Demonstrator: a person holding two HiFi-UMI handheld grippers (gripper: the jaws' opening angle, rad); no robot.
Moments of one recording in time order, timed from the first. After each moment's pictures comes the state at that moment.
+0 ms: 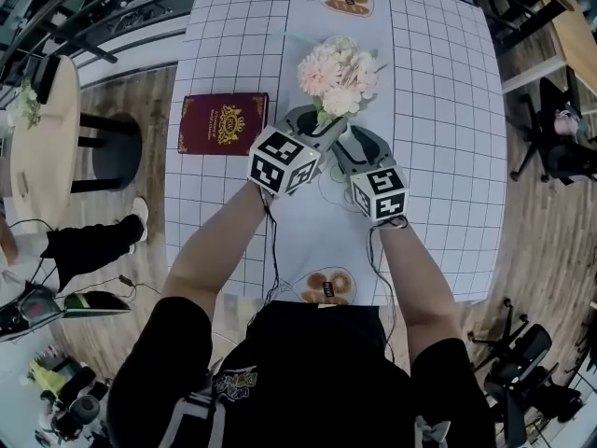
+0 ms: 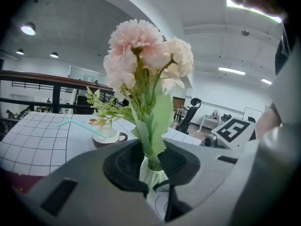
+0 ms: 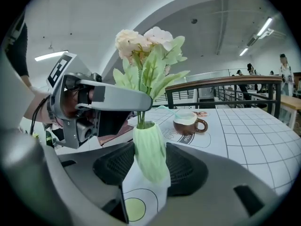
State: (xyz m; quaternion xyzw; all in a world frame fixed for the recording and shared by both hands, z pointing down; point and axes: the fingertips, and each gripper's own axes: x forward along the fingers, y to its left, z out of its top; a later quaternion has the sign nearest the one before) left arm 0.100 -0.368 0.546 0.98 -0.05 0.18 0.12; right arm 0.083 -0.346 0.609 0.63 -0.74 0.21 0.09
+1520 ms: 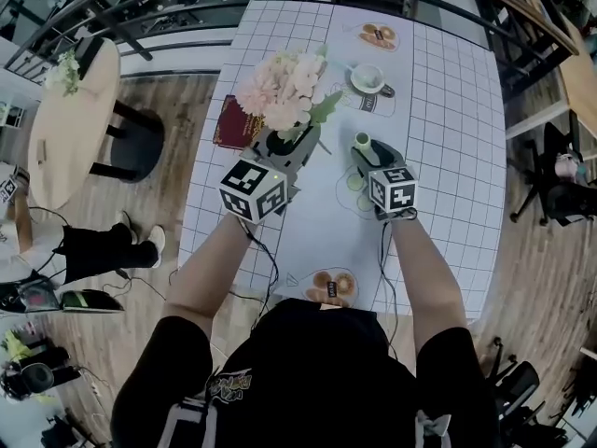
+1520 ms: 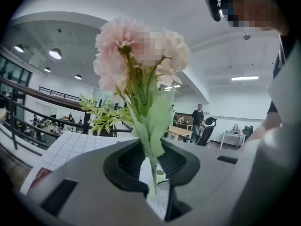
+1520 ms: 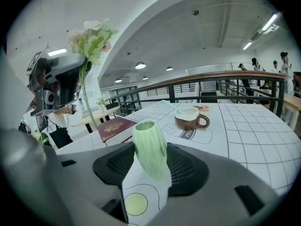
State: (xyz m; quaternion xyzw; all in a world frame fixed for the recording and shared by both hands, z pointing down) left arm -0.018 -0.375 0.433 0.98 -0.18 0.06 0.11; right arm 0.084 -0.347 0.615 0.61 -0.74 0.24 0.12
